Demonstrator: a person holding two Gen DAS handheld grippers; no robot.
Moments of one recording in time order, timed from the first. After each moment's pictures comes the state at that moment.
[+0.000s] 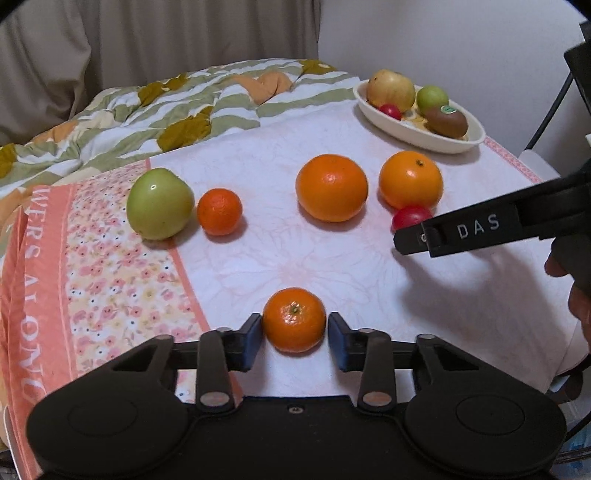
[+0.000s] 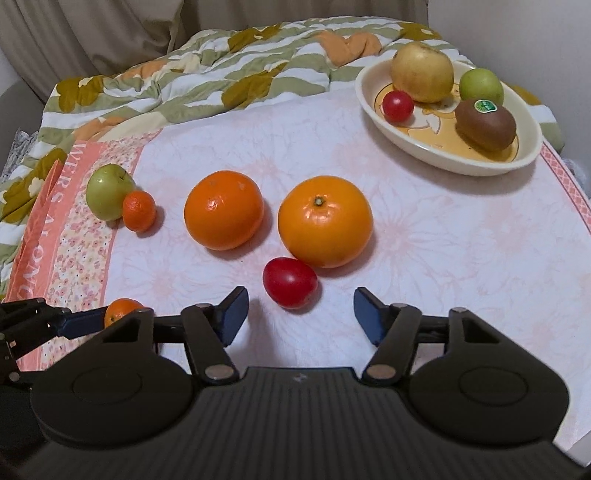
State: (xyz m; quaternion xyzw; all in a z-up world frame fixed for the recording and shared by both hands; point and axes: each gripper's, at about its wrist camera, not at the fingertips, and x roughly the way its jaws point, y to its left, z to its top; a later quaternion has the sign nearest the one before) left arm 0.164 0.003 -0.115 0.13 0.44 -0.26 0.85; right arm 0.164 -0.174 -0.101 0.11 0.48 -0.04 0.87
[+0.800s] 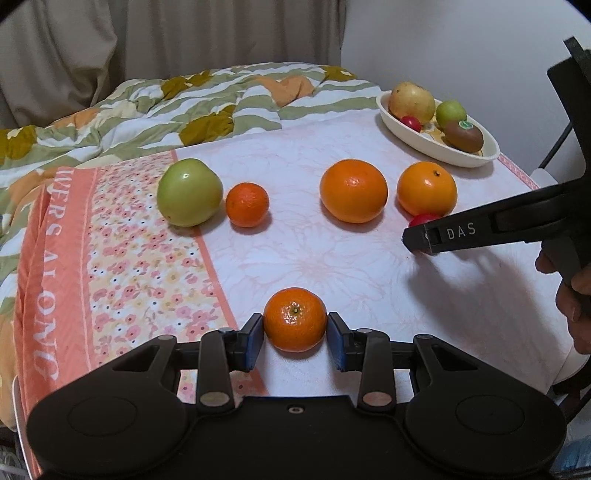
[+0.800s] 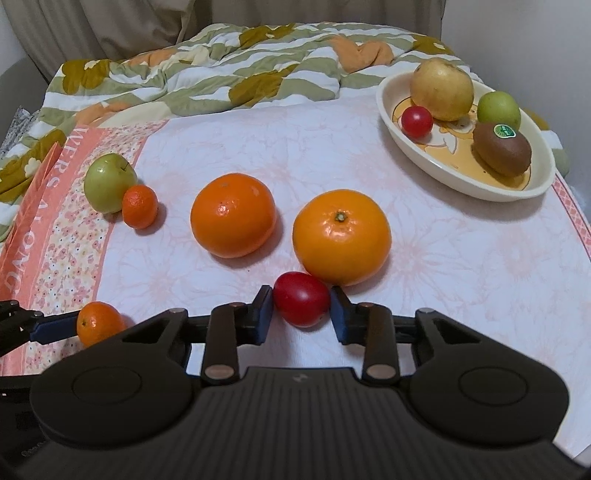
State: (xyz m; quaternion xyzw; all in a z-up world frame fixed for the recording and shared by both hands) left arm 0.156 0.019 -0.107 0.10 0.44 -0.23 0.86; right arm 0.174 -0.160 -0.100 0.07 0.48 -0.03 0.88
